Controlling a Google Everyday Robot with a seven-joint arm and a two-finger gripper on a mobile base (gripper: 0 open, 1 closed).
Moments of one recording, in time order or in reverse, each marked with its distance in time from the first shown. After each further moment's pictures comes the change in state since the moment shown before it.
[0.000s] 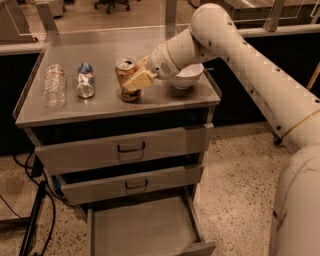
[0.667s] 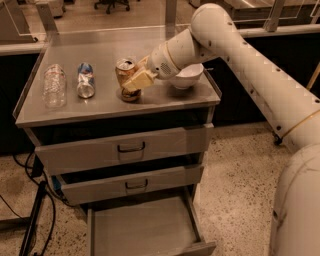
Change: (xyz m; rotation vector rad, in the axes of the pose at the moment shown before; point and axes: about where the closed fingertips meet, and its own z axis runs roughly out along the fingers) arm 0.000 0.000 0.000 0.000 0.000 0.000
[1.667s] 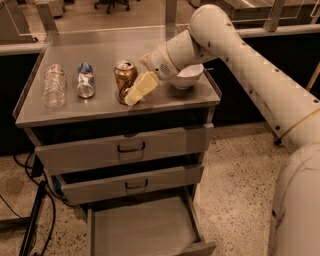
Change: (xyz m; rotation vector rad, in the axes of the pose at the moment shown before) arm 0.000 0.000 0.000 0.000 0.000 0.000
